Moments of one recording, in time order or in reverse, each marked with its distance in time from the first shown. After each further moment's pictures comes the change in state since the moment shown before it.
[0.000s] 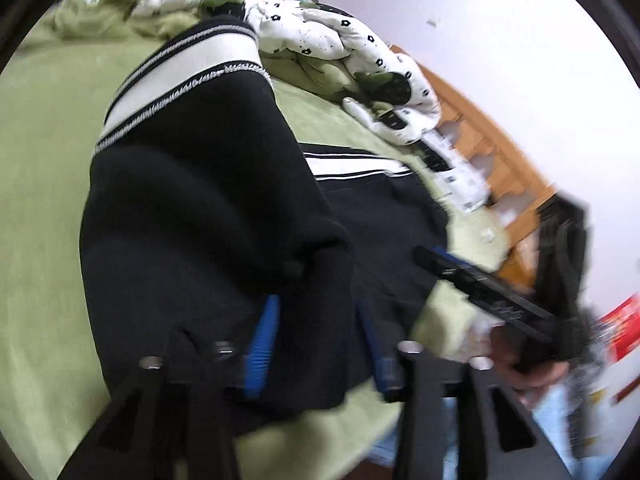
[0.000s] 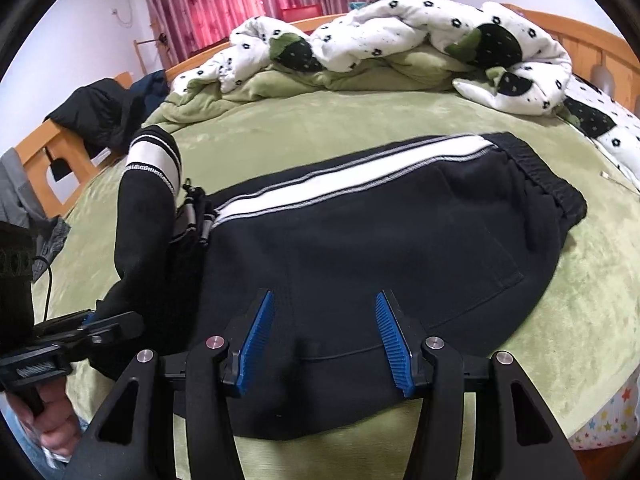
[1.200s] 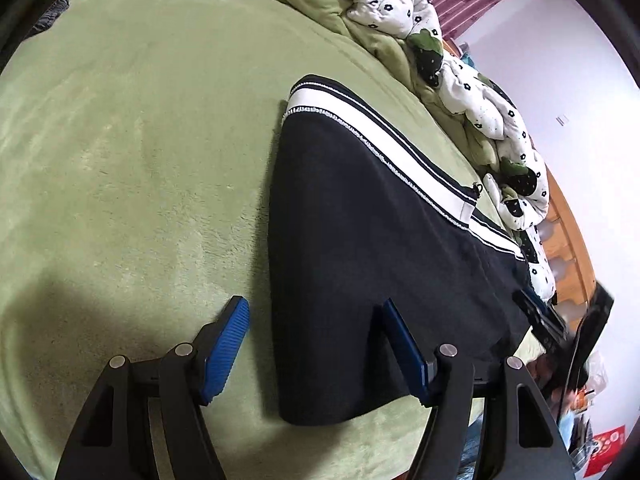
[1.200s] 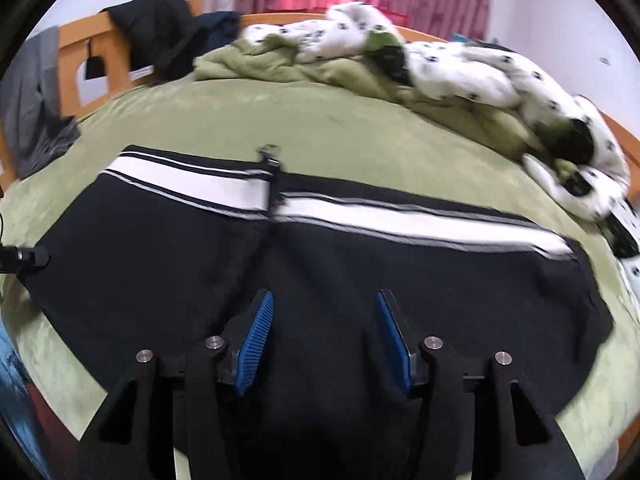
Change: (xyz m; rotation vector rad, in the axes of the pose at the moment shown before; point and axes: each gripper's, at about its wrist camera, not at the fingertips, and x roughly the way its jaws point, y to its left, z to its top) left arm -0.124 0.180 -0.052 -0.398 -0.086 0.284; right arm 0.038 0.077 0.006 -0.359 0.011 -0.138
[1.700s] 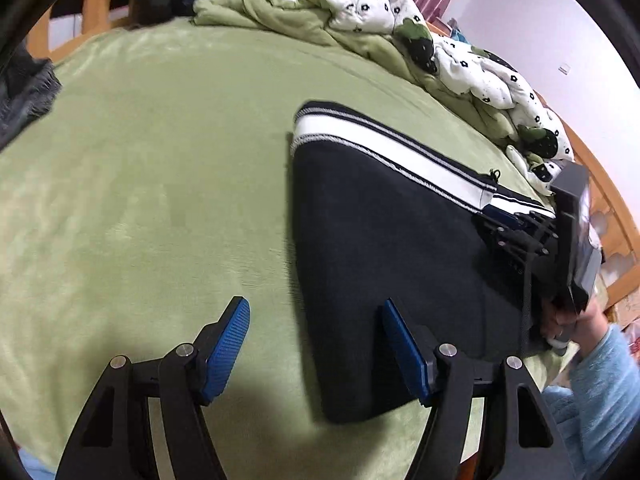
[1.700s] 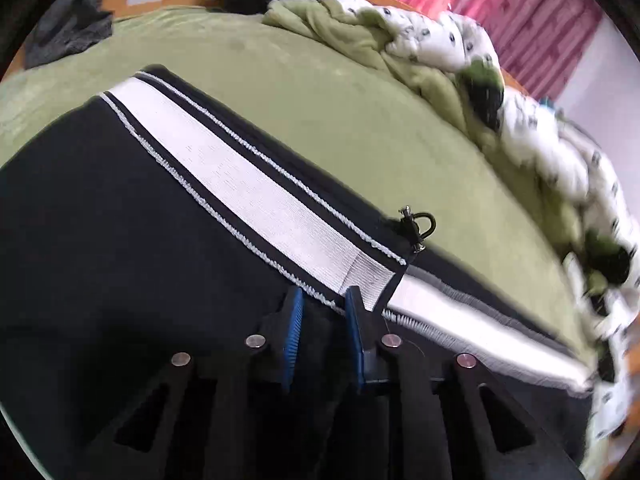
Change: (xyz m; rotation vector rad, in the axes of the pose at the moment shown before) left arm -0.016 -0.013 0.006 0.195 -0.049 0.176; right arm 0.093 0.106 0.052 -0.363 0.002 0.043
